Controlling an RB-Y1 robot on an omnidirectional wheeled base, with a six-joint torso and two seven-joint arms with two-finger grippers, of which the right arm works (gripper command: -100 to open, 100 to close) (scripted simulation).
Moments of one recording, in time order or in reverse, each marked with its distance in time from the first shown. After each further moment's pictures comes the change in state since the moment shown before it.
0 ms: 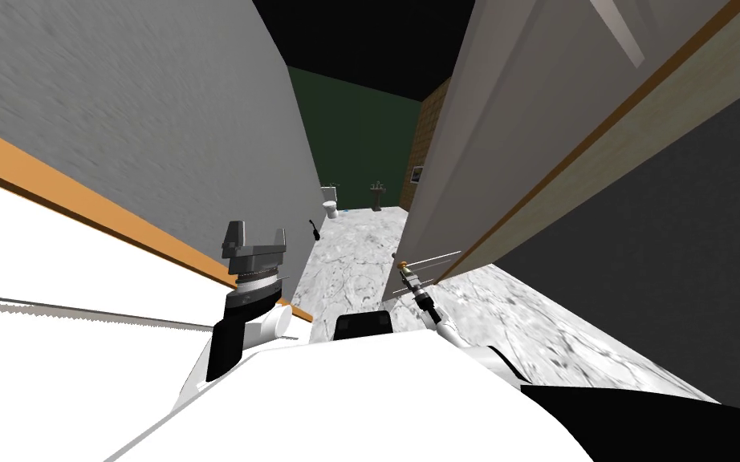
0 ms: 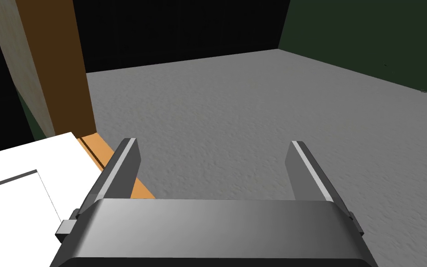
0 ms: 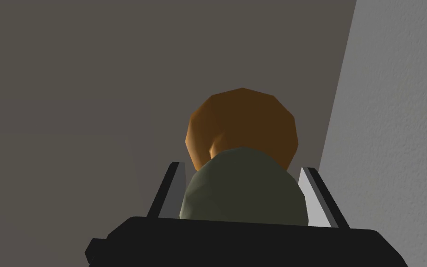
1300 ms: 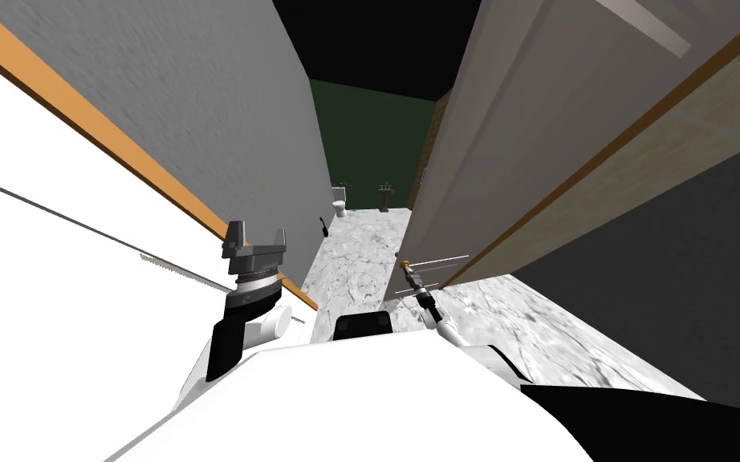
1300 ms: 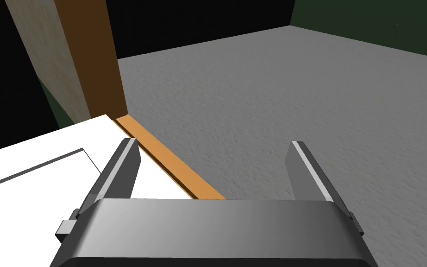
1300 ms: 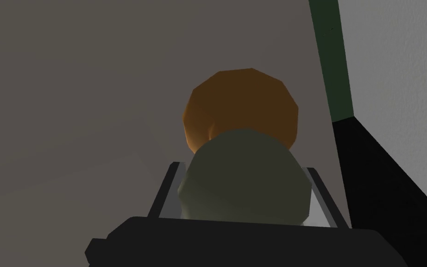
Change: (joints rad) arm -0.004 -0.008 0.003 -0.006 -0.101 0.020 -0.312
